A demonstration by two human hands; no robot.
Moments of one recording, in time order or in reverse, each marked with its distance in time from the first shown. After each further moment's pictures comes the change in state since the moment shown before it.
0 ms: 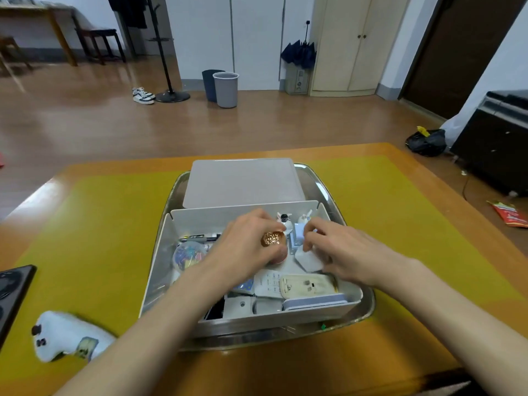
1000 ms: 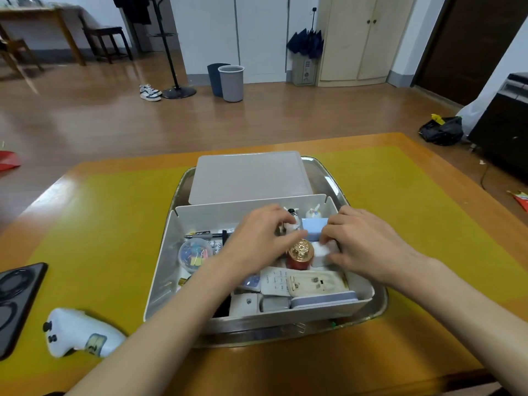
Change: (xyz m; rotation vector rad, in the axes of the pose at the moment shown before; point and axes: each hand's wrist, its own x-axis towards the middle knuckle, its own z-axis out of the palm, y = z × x) left_hand 0.020 -0.011 0.026 -0.065 0.050 0.038; right_hand 0.000 -0.001 -0.002 -0.144 0.099 0.103
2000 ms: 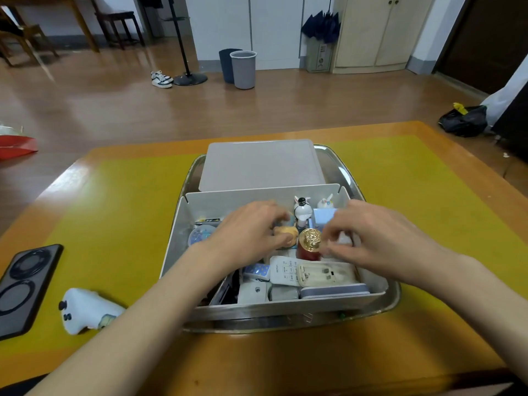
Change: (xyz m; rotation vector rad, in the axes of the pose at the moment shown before) left_hand -0.016 -0.008 -0.028 0.244 -0.196 -0.025; right_hand -0.008 -0.015 -0.024 0.286 0.007 -0.036
